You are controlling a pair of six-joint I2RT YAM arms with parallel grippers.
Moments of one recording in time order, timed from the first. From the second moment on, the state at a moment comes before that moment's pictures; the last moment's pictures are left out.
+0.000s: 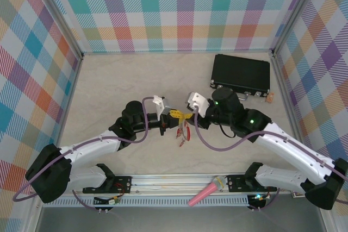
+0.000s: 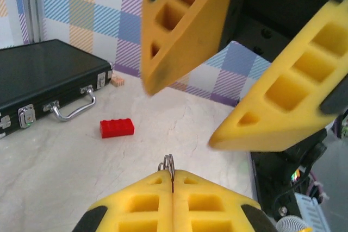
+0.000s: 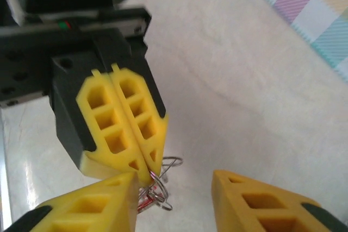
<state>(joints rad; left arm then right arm) -0.73 1.19 0.56 0.55 0.64 -0.17 0.86 1.01 1.02 -0.52 -0.16 -0.30</state>
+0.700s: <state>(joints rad) -0.71 1.41 0.57 1.11 0.58 -0.55 0.53 0.87 0.75 -0.01 -0.52 0.21</state>
